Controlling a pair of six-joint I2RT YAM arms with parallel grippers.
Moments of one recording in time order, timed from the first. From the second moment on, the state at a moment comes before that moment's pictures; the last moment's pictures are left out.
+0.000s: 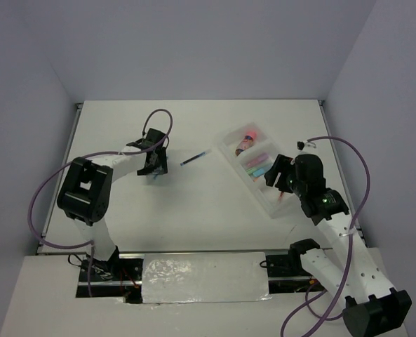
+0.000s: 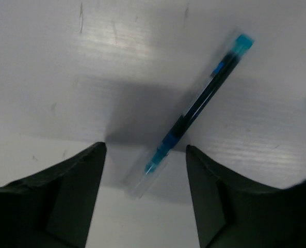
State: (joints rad) left arm -0.34 1.78 1.09 -0.45 -0.29 -0.45; right arm 0.25 0.75 0.73 -0.57 0.07 0.48
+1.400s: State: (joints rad) left arm -1.02 2.05 1.64 0.04 0.01 -0.53; right arm 0.26 0.43 1.06 -0.88 0.34 0.52
